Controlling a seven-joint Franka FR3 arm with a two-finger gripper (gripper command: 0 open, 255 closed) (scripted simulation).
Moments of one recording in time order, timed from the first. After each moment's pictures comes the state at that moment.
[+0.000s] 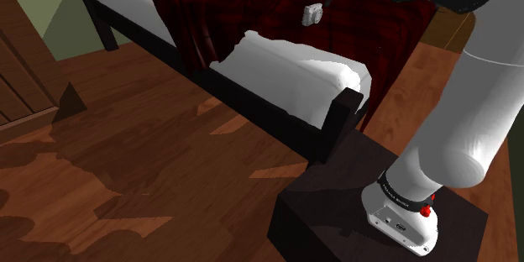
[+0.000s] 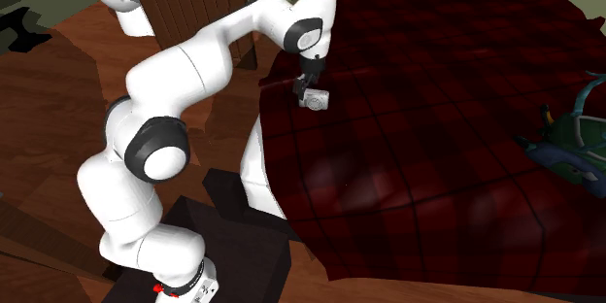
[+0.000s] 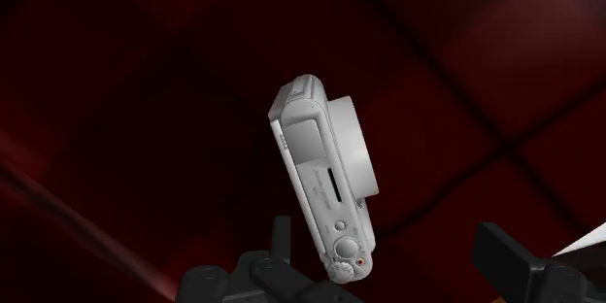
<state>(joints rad) 0.16 0.19 -0.65 -1.42 0.25 1.60 -1.83</state>
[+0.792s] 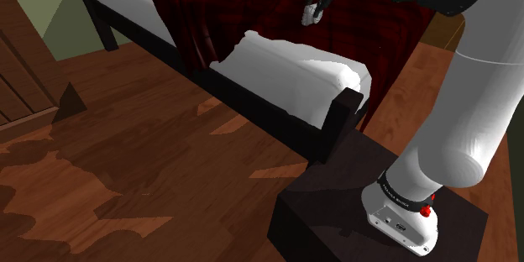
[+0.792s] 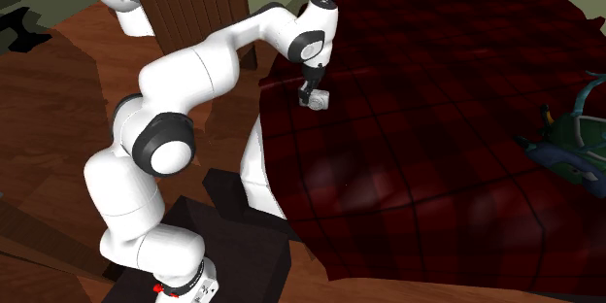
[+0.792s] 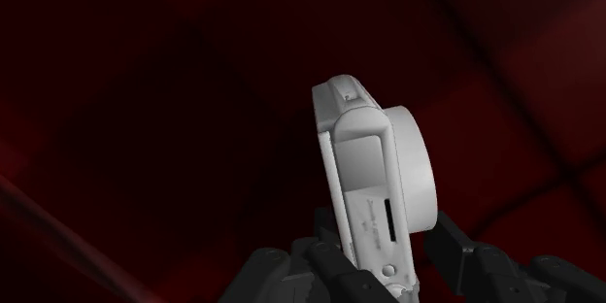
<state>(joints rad) 0.15 0.24 -0.64 -1.46 0.29 1.67 -1.91</state>
